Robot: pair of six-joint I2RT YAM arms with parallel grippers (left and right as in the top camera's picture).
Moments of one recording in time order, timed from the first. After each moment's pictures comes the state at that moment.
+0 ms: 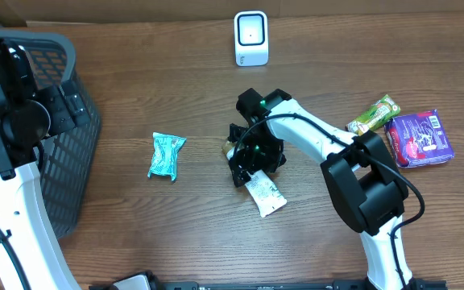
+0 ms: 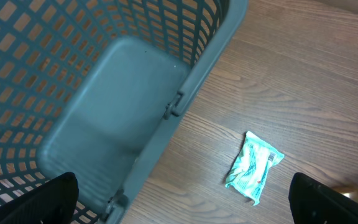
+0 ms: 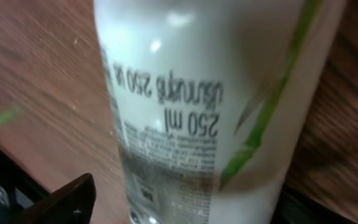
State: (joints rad) left arm 0.29 1.43 1.94 -1.44 -0.13 -0.10; right arm 0.62 2.20 1.64 -1.13 -0.42 -0.02
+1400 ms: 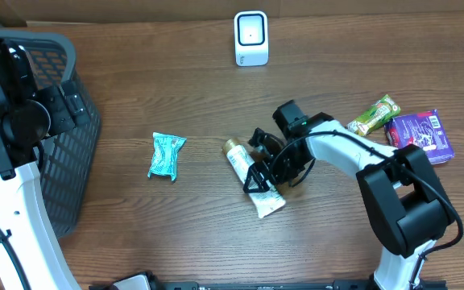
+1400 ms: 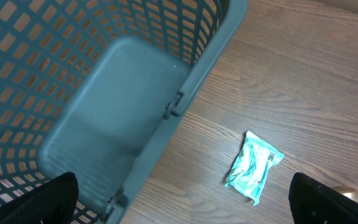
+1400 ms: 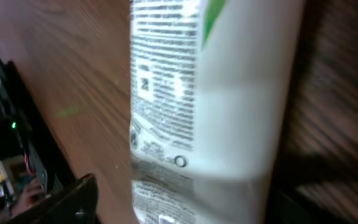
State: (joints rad) left arm 0.29 1.43 1.94 -1.44 -0.13 -0.10; right arm 0.51 1.97 1.18 -0.73 -0.70 -0.08
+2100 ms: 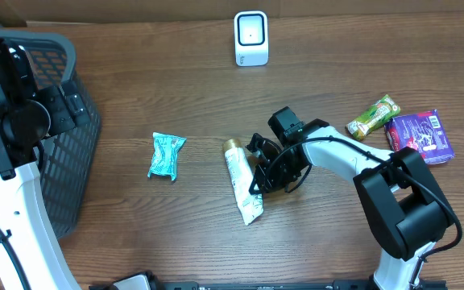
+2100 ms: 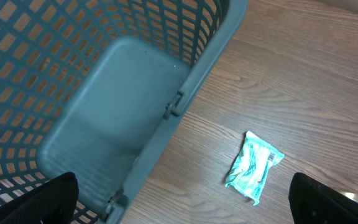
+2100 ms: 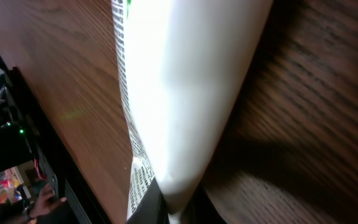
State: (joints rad) left arm 0.29 1.43 1.94 -1.44 -0.13 -0.10; right arm 0.53 1.96 1.15 -0.71 -0.70 0.02
